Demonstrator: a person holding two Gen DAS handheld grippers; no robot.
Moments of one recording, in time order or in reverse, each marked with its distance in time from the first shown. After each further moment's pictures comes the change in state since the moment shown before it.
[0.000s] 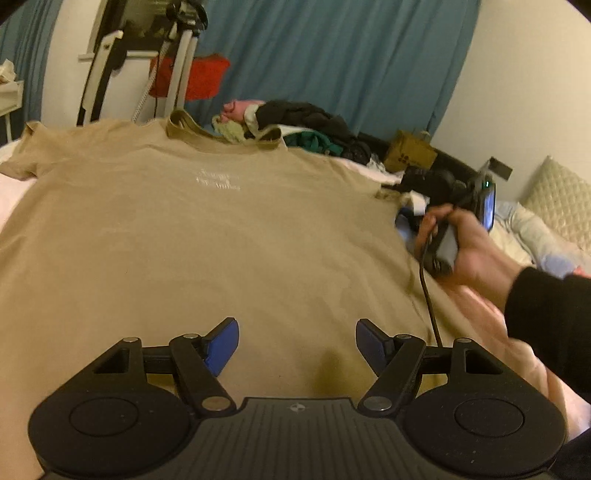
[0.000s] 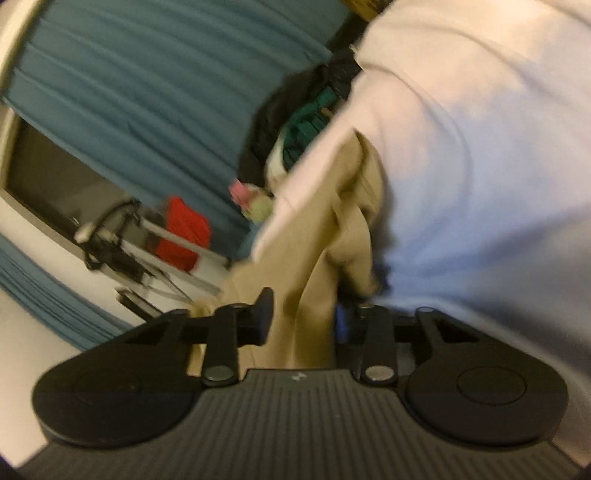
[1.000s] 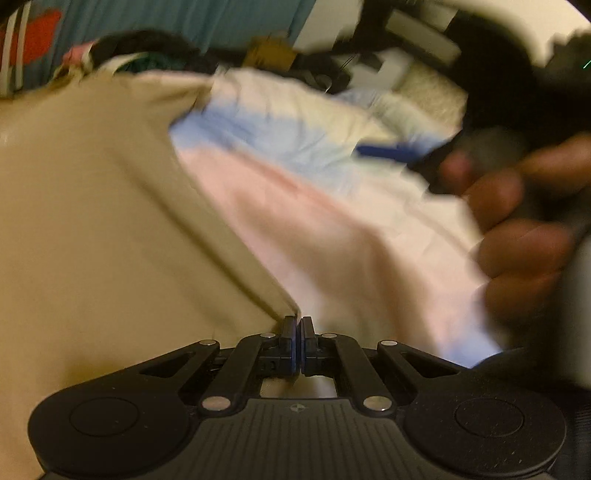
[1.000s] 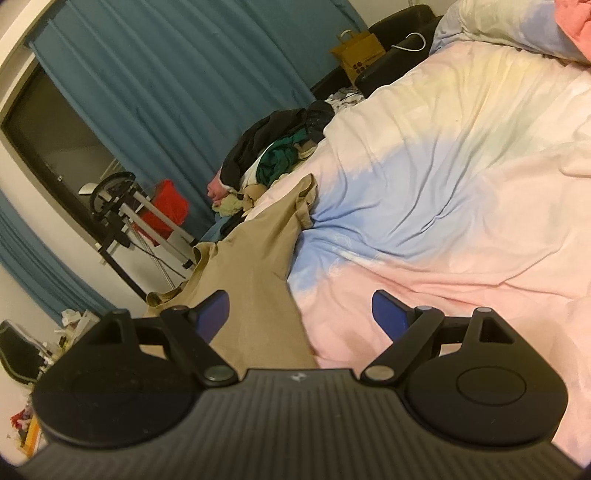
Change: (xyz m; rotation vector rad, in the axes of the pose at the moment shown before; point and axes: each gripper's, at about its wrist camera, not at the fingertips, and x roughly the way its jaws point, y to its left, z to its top) left arm 0.022 -0.167 -0.052 0.218 0.297 -0.327; right arm -0.304 0.071 -0.066 -0.219 -0.023 -0.208
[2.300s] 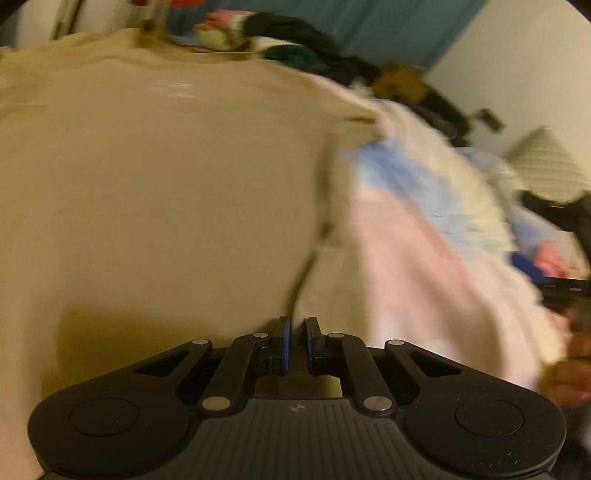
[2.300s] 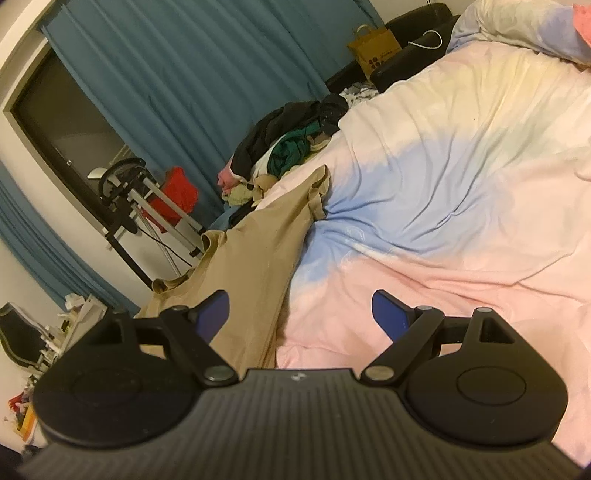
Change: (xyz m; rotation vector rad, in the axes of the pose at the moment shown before) left arm -0.084 0.148 0.012 -0.348 -0.031 0.222; right arm 0.005 0.008 -0.005 -0.040 0.025 0.012
